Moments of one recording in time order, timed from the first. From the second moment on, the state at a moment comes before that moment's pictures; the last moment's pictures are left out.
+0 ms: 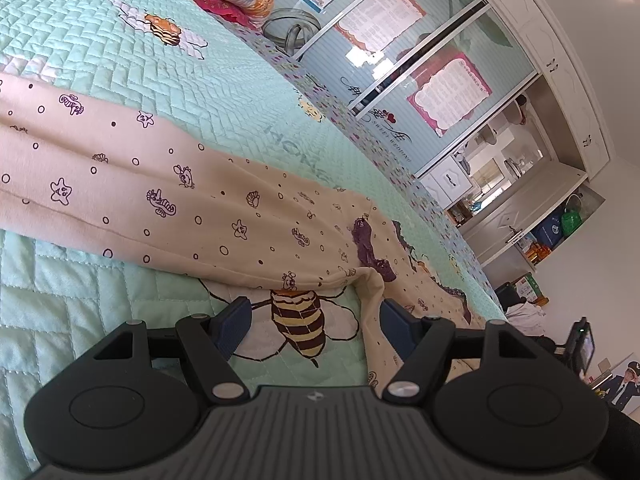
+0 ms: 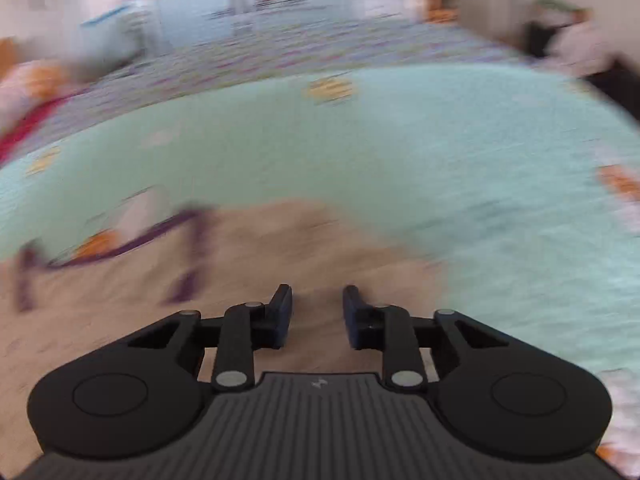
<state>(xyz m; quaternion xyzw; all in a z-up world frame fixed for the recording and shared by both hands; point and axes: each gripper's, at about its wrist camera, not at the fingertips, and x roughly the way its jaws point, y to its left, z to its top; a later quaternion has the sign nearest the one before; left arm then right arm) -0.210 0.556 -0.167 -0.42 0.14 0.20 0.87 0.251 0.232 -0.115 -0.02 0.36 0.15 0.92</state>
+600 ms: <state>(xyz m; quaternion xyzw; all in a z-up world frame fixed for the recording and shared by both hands) -0.210 0.555 -0.167 -0.42 0.14 0.20 0.88 0.172 0.224 -0.144 -0.12 0.36 0.22 0.90</state>
